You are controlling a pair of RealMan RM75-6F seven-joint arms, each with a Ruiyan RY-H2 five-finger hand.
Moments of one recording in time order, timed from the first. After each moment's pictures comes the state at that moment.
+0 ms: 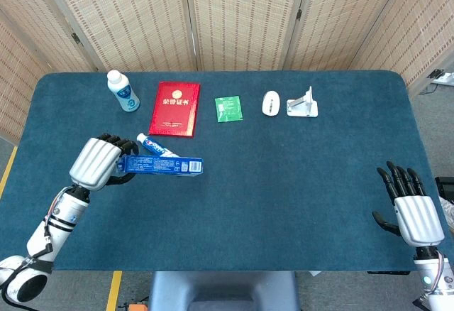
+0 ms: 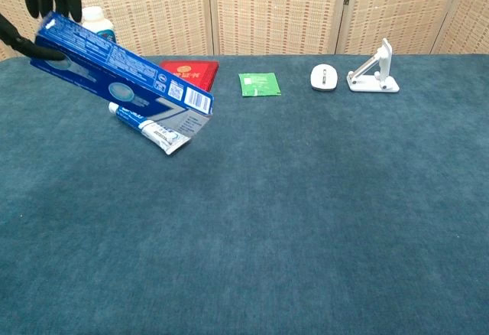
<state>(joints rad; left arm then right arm) -0.65 -1.11 -0.16 -1.77 1.33 1.17 0.18 0.11 -1.14 0.05 -1.58 -1.52 1.46 -0.10</state>
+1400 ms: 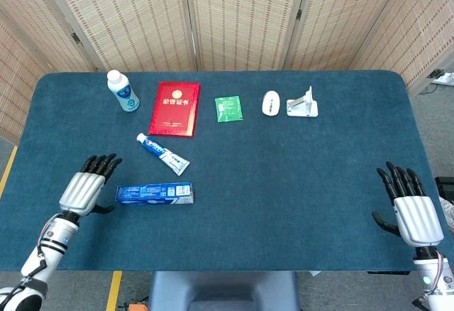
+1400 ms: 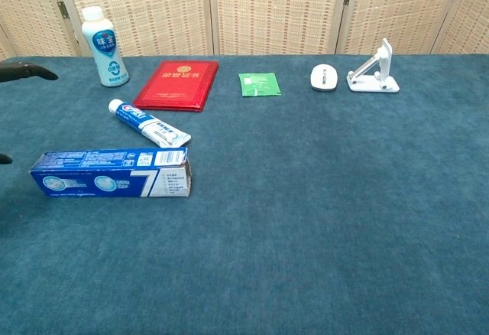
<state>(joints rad) -0.51 -1.15 -0.04 -1.74 1.21 1.14 0.28 0.11 -1.14 0.05 -1.58 -1.51 1.45 -0.11</state>
